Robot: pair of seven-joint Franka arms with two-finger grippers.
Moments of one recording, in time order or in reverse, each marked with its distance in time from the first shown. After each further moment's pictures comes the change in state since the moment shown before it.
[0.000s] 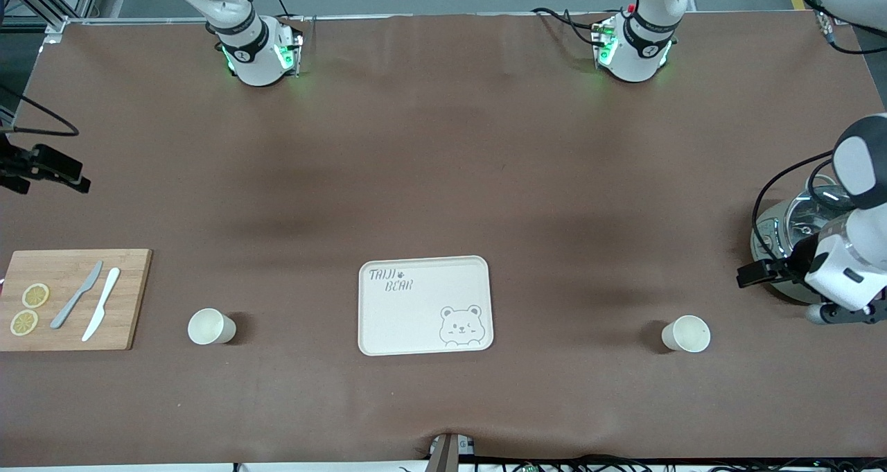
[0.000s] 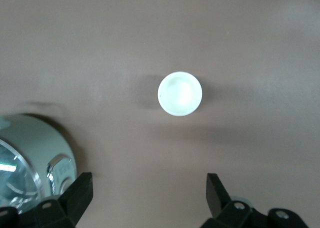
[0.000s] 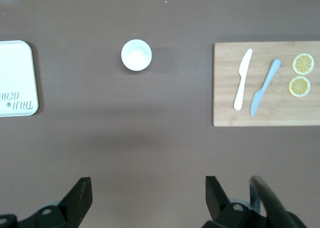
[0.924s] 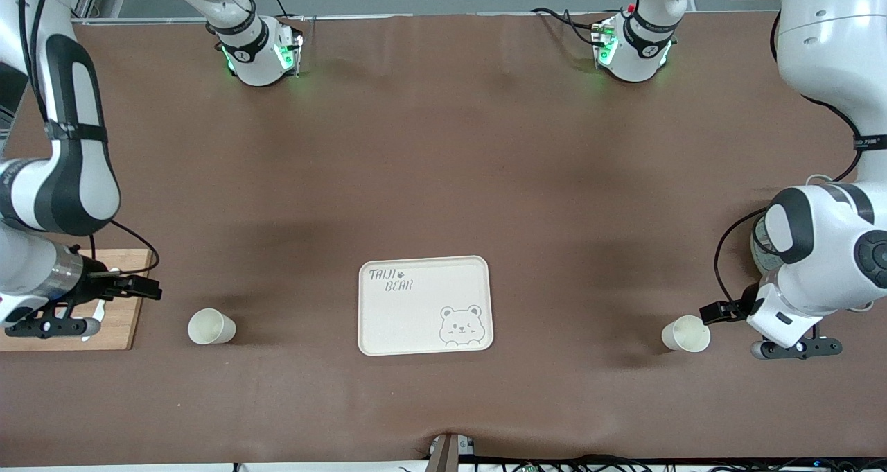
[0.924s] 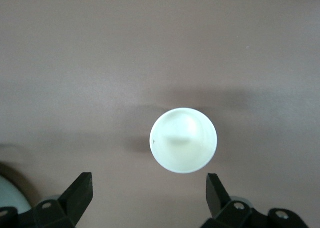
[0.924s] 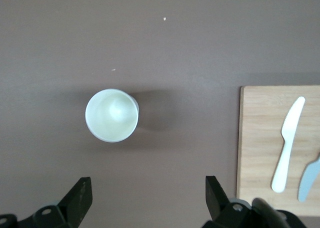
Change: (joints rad) left arm -0.004 0.193 -0.001 -0.012 0.001 0.259 0.003; right arm 0.000 0.439 0.004 0.086 0.004 0.369 -0.005
